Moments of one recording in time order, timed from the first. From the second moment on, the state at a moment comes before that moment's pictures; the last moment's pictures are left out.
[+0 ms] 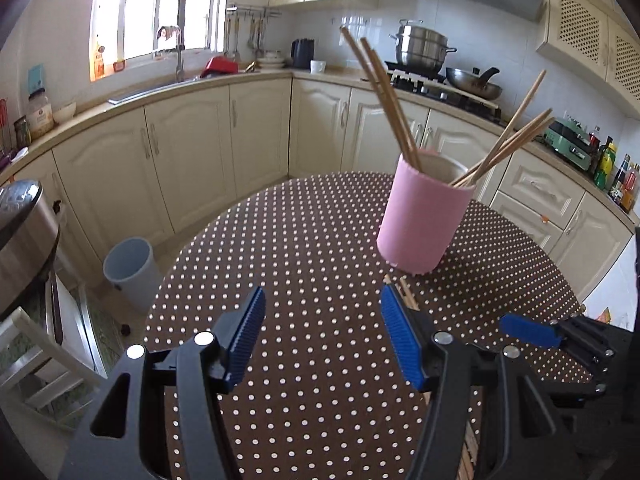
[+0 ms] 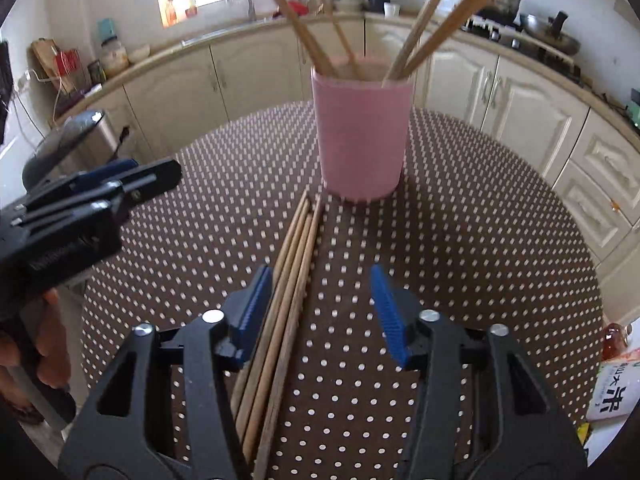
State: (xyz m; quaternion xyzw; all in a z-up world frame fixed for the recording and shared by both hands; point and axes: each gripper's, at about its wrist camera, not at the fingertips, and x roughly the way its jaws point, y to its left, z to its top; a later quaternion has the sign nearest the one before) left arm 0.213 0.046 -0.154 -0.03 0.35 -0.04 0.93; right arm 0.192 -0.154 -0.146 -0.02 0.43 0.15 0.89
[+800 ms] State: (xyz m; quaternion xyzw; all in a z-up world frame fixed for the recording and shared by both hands) left arm 0.237 0.020 -0.187 -0.03 0.44 -0.07 0.89; right arm 0.217 -0.145 -0.177 -0.04 0.47 0.16 0.87
